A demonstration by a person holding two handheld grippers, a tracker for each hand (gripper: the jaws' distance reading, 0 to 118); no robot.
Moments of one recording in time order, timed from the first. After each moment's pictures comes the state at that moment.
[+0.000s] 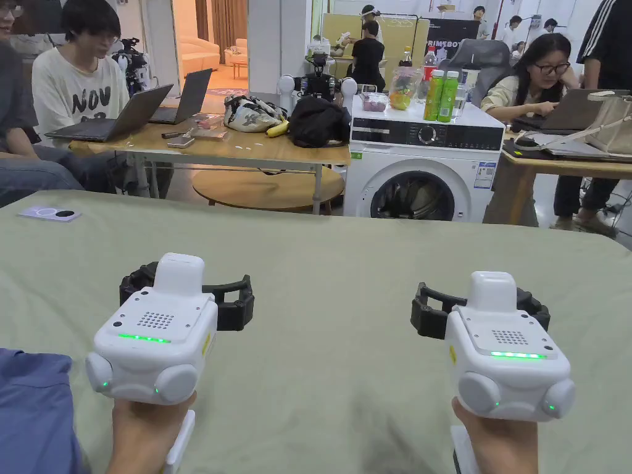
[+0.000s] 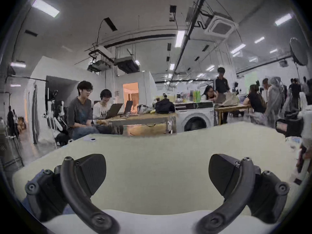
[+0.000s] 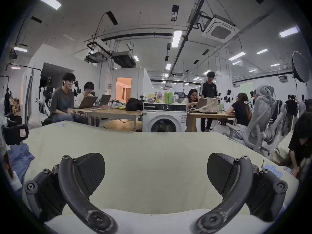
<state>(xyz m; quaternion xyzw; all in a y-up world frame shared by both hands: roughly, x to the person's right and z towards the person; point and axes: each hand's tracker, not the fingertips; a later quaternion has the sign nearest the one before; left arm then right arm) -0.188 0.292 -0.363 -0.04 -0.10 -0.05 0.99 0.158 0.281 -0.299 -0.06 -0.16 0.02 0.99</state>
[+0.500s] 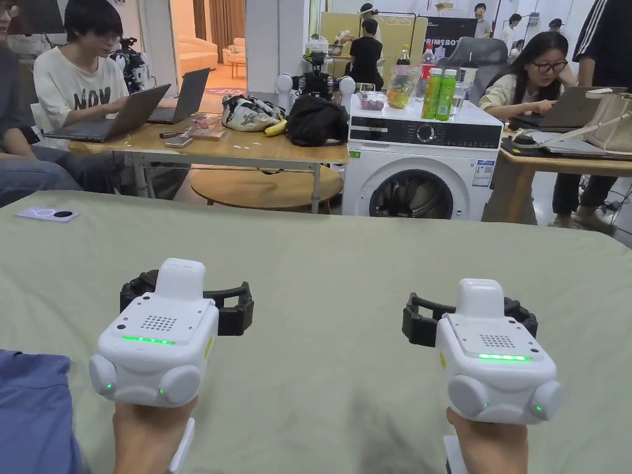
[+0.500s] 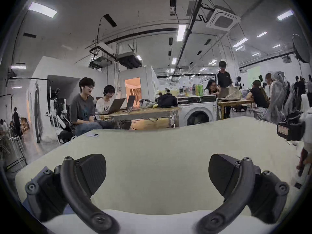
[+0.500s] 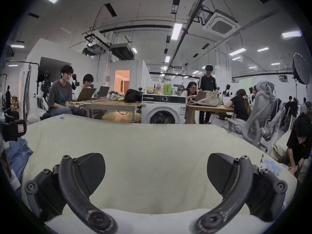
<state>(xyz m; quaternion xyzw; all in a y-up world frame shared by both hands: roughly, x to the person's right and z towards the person) -0.186 0.288 -0.361 -0.06 -0.09 -0.05 0.99 0.153 0.273 -0.300 -0.09 -0.15 0.01 0.98</state>
